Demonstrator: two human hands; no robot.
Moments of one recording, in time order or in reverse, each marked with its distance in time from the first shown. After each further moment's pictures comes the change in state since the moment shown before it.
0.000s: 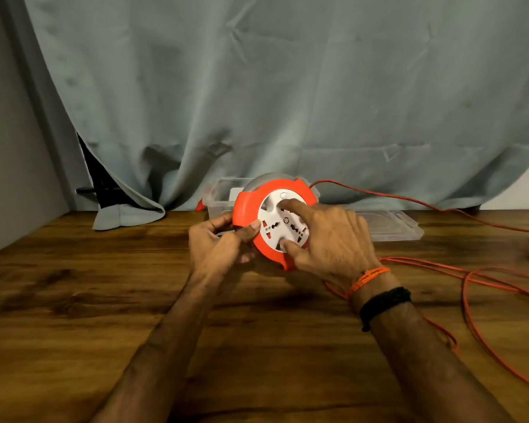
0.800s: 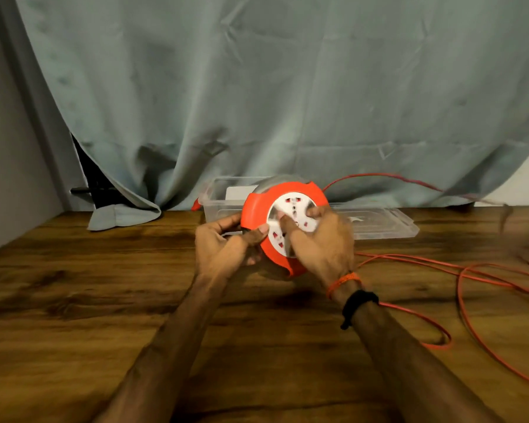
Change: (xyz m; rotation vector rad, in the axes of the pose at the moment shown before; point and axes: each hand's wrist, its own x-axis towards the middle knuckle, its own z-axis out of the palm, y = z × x) left_hand -0.007 -0.002 0.008 0.003 -0.066 0.034; right_hand 0.005 -0.006 0.029 0.560 0.106 0.643
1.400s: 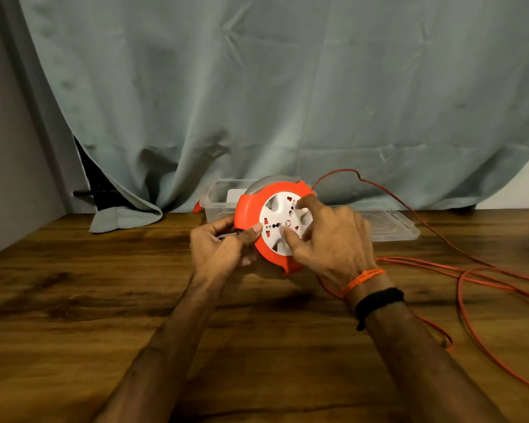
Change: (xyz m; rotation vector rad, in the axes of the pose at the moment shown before) left_hand 0.007 -0.004 -0.005 0.020 0.070 -0.029; right_hand 0.001 -0.004 -0.023 -0.490 0.019 -0.477
